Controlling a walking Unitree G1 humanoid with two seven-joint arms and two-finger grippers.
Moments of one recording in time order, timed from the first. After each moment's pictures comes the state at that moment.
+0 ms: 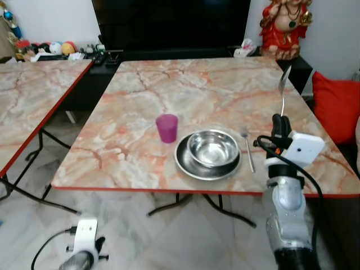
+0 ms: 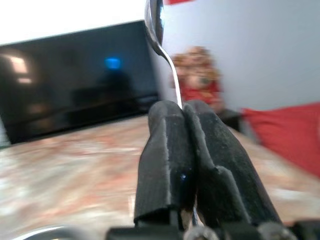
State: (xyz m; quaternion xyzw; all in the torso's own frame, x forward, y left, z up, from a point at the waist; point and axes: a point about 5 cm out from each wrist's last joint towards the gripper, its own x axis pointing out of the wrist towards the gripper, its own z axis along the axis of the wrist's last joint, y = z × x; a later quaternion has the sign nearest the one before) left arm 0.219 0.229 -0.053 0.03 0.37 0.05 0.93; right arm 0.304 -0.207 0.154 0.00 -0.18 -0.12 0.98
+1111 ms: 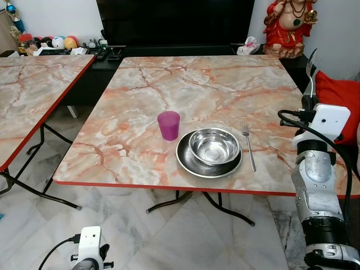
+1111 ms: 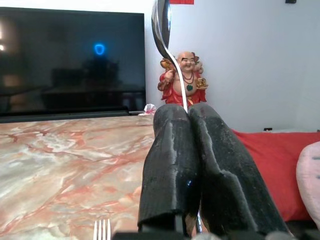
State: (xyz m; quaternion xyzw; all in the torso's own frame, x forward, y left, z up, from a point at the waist) left arm 0.202 0.232 -0.063 0.01 0.39 0.08 0.92; right arm 0.338 -0.242 0.185 -0.06 -0.15 -0.15 0.98
